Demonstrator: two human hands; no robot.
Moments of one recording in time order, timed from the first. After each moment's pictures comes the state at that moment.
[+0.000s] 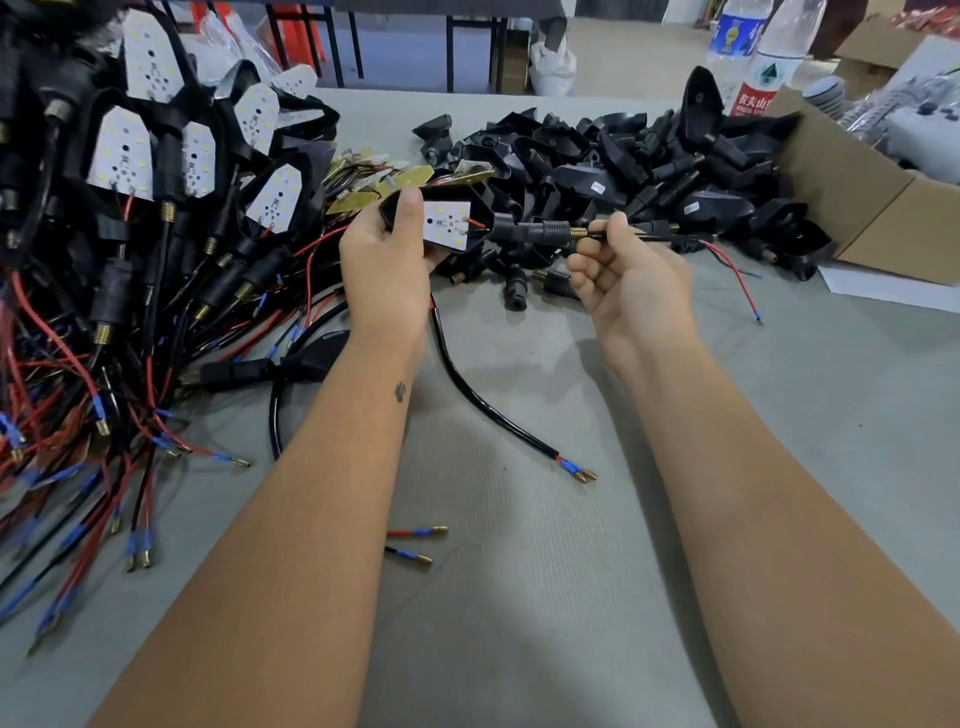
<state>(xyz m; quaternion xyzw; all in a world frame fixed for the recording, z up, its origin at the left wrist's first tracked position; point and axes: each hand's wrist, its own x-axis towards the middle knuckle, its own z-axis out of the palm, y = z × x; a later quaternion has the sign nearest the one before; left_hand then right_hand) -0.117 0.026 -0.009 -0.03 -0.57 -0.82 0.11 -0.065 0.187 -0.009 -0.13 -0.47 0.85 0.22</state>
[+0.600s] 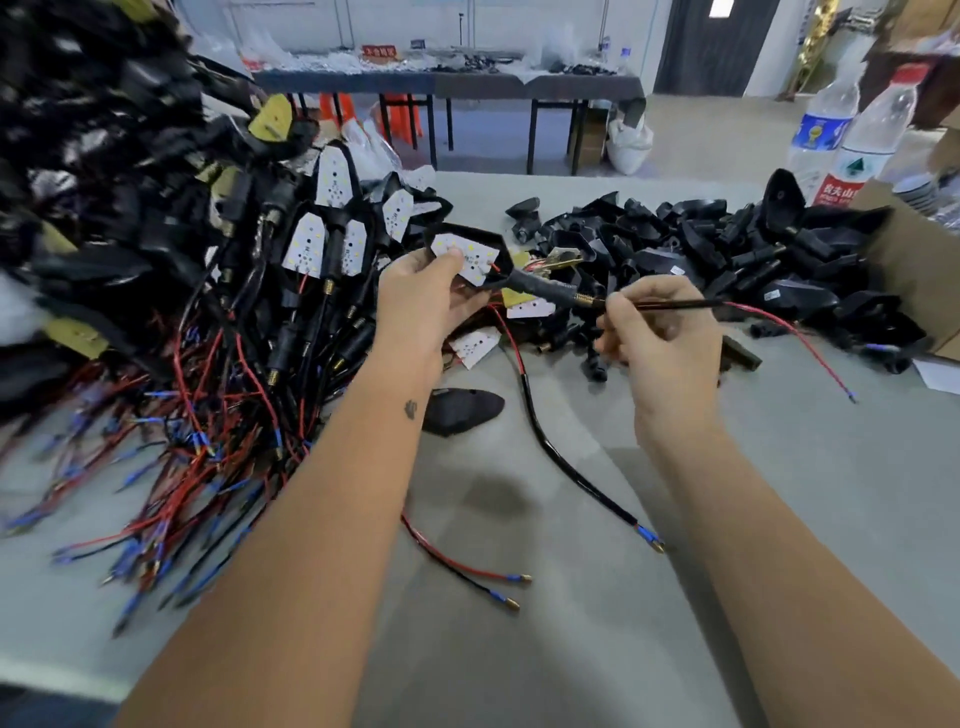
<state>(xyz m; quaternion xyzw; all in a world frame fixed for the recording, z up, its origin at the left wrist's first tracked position) -0.119 -0.032 0.038 0.01 -0.55 -0.84 0.04 -0.055 0.139 0.002 0.00 -0.64 0.71 0.31</state>
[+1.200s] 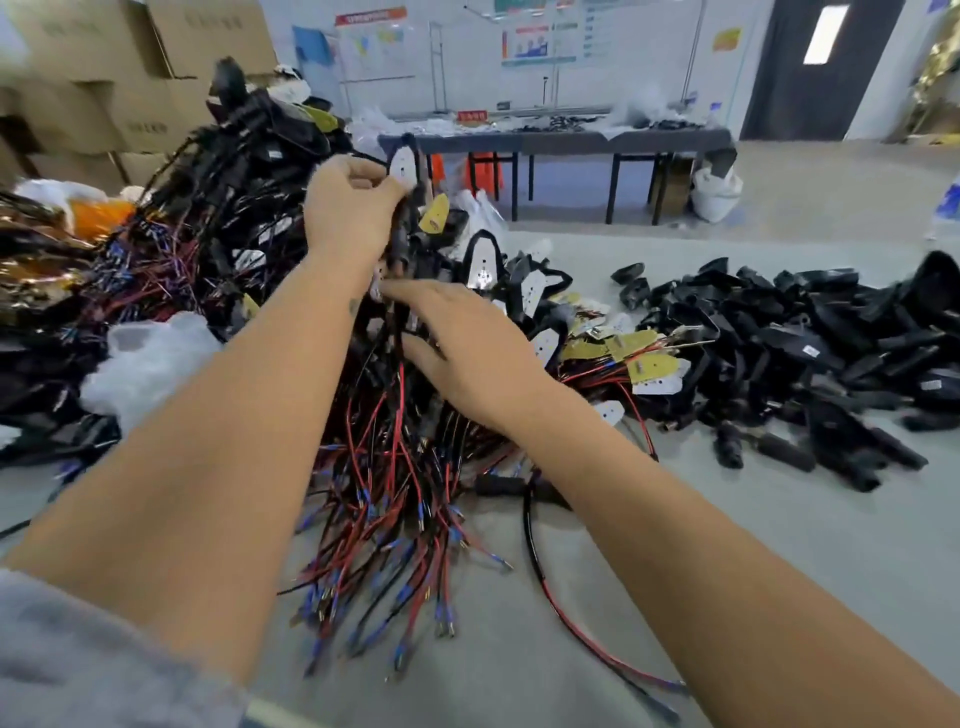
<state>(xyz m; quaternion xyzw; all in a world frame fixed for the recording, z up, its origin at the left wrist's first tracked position) -0.180 -0.196 0.154 0.04 -0.78 -0.53 0.33 -0.107 -0.064 0.085 0.35 -0.87 0.24 0.23</state>
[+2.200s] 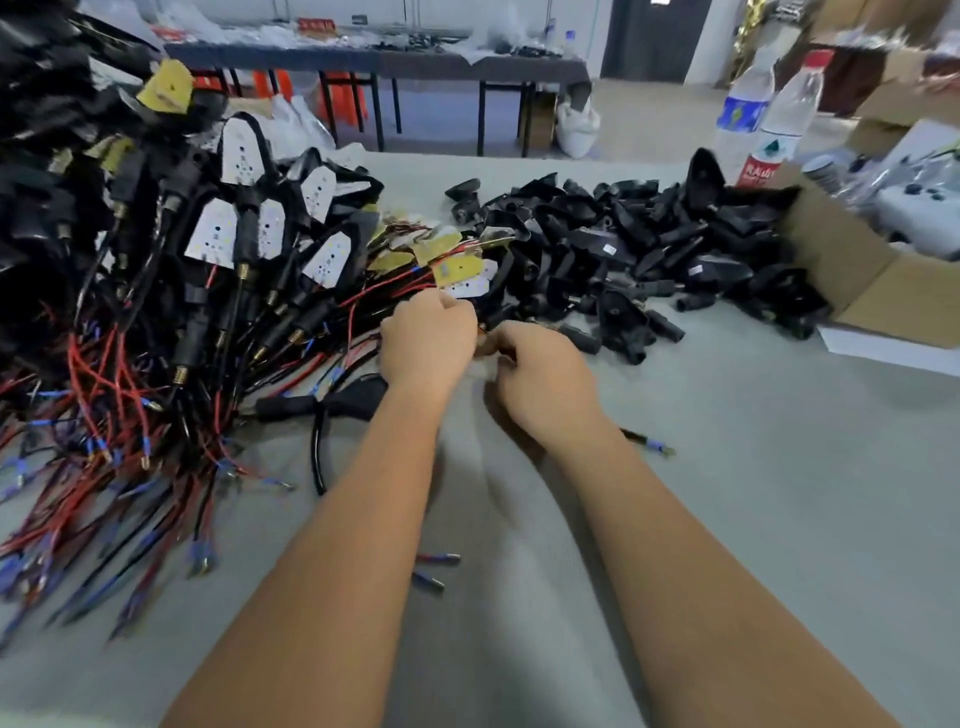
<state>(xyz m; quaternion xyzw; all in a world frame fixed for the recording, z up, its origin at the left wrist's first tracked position) -0.106 0.020 -0.006 0.02 -0.89 -0.45 0.06 -0.053 0.128 -0.021 -0.01 -0.95 0.27 0.16</state>
